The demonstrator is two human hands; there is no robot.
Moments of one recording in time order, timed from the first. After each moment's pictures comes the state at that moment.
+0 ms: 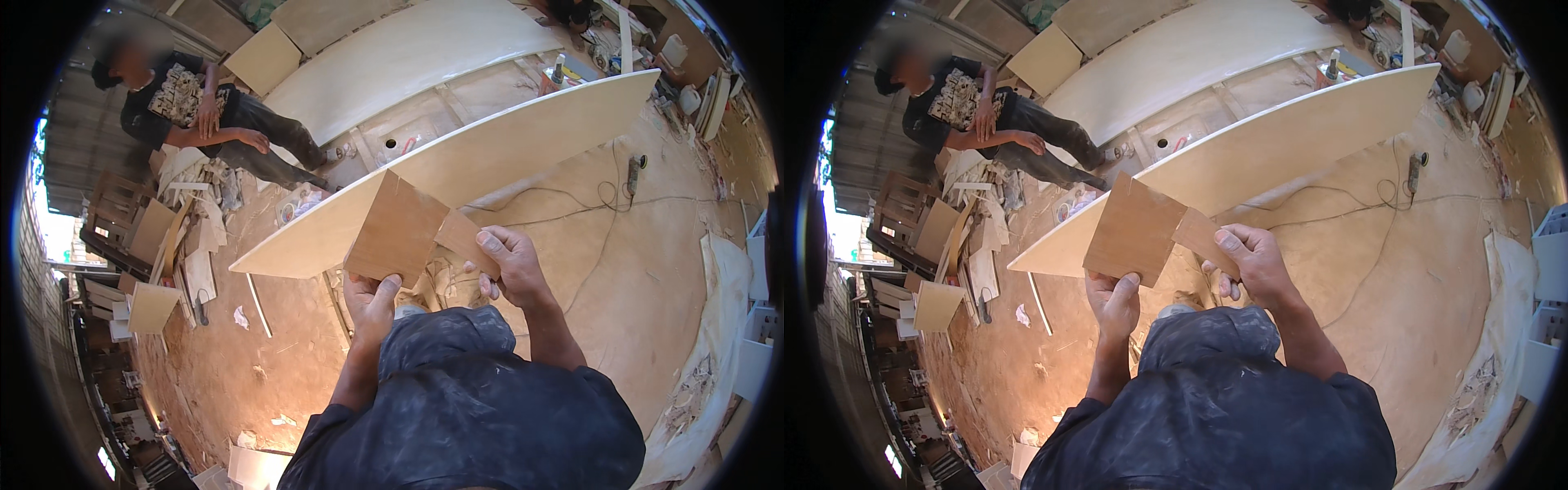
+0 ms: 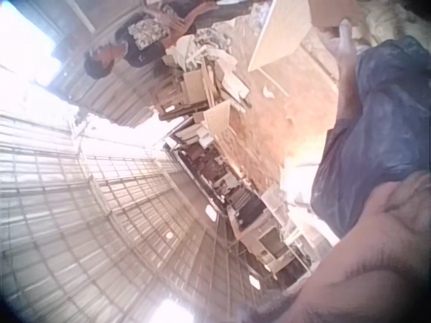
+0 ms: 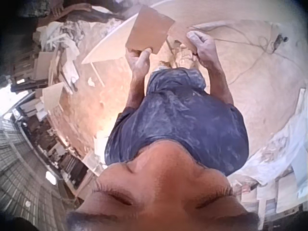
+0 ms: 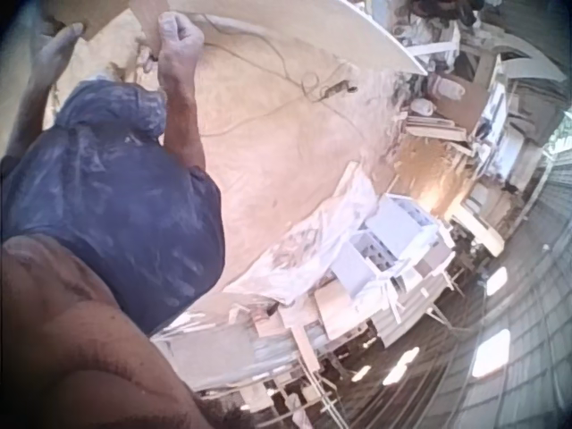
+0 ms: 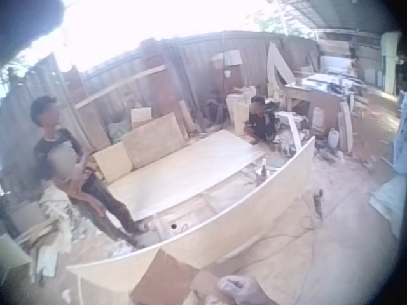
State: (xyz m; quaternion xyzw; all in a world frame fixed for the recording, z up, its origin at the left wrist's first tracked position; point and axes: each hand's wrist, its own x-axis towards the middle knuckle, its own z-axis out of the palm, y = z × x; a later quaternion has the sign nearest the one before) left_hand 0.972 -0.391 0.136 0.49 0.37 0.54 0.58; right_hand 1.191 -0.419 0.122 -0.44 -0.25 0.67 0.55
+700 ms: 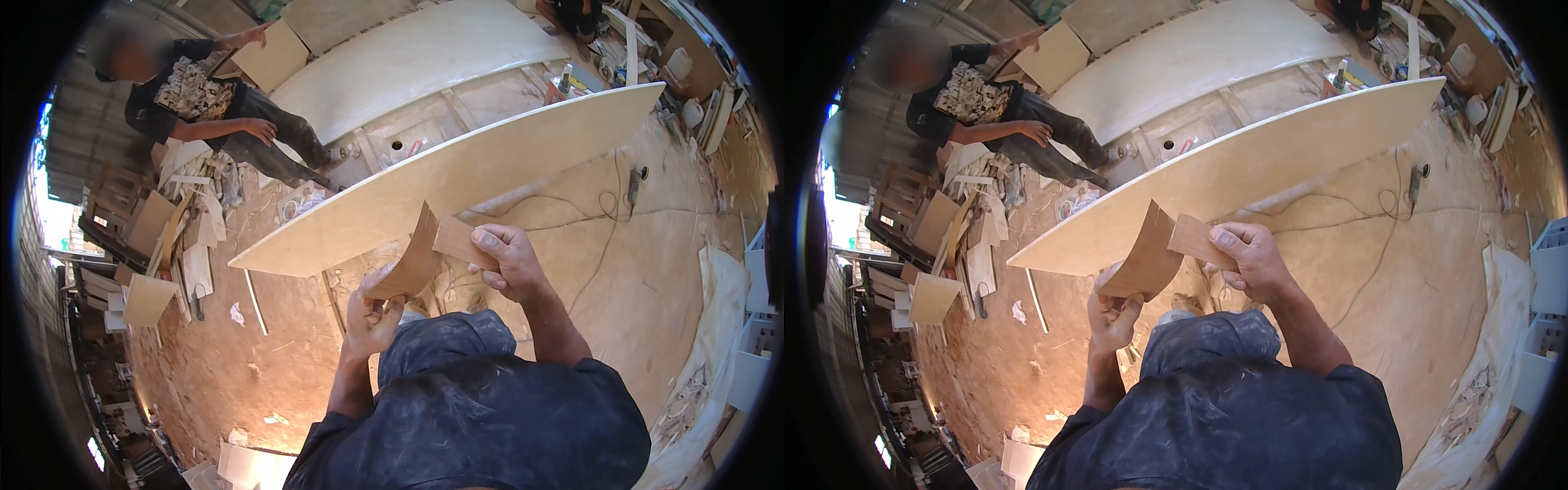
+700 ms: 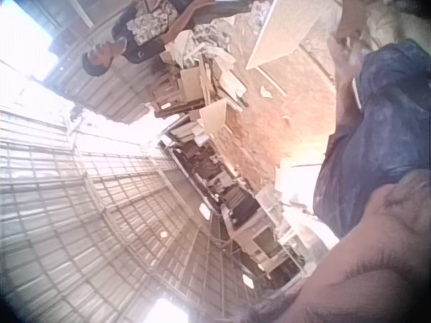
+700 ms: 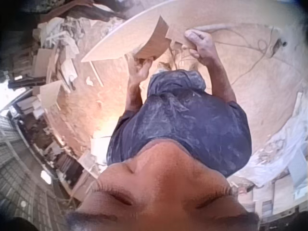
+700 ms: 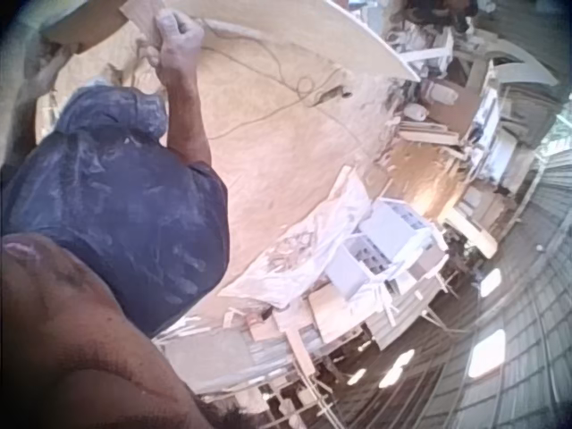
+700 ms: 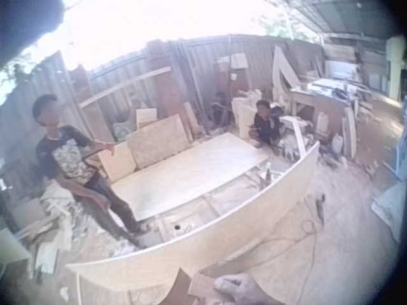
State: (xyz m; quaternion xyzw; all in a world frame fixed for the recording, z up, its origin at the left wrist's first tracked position) left_hand 0.933 -0.400 0.138 0.69 0.31 0.43 0.50; right_hand 1.185 -0.403 0.125 -0.40 -0.22 0.72 0.53
